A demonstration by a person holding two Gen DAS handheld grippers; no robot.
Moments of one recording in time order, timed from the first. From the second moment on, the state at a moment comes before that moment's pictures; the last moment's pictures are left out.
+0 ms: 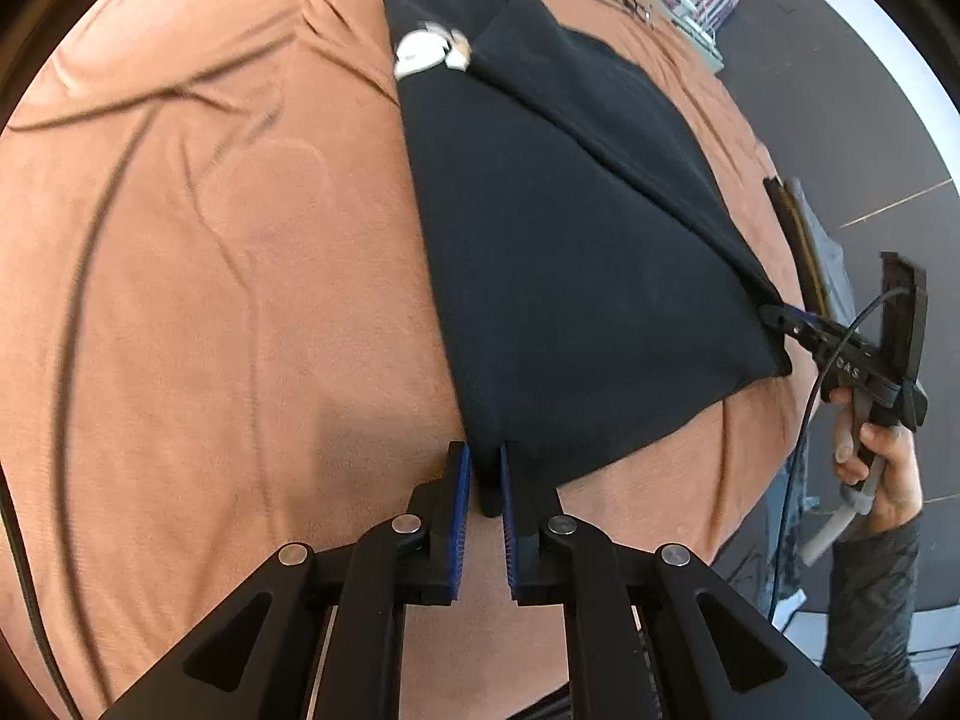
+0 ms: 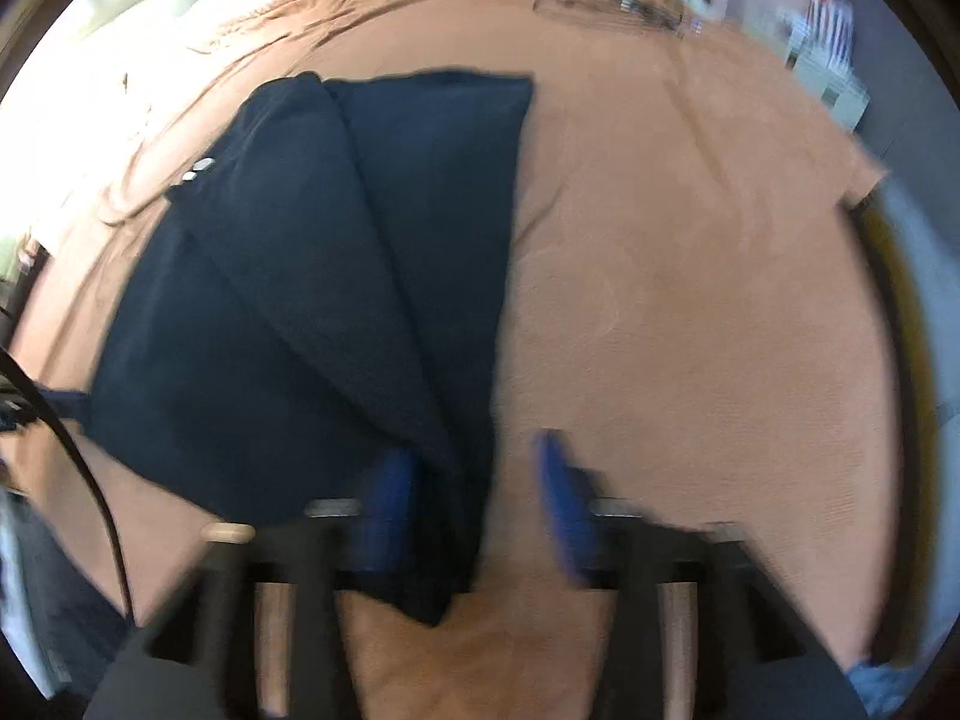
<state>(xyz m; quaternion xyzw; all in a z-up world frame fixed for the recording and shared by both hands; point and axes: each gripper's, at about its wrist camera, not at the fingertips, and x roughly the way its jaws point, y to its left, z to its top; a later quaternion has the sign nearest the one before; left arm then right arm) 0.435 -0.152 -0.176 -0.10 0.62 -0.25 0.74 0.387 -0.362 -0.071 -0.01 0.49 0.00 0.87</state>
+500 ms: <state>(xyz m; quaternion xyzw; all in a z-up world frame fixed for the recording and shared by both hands) 0.466 -0.130 -0.162 -0.15 0.57 -0.22 0.78 0.442 -0.271 -0.067 -0.08 0.49 0.07 0.86</state>
